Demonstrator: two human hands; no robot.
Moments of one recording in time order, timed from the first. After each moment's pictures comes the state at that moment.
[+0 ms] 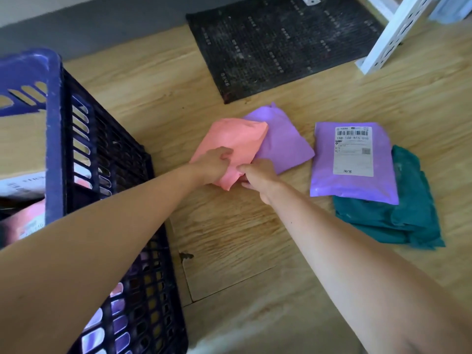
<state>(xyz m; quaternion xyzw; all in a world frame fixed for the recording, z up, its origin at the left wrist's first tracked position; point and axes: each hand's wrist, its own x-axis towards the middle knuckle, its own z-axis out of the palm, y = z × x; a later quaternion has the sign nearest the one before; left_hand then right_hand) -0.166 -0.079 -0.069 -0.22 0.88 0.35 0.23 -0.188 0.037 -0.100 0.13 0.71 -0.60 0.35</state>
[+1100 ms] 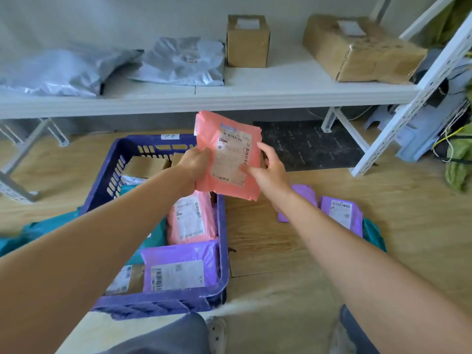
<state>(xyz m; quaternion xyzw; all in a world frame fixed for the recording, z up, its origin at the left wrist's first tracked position) 0.065 -0.127 0.236 -0.40 0.69 0.60 -0.08 -0.014 0.011 0.201 -0.17 0.76 -0.60 0.18</state>
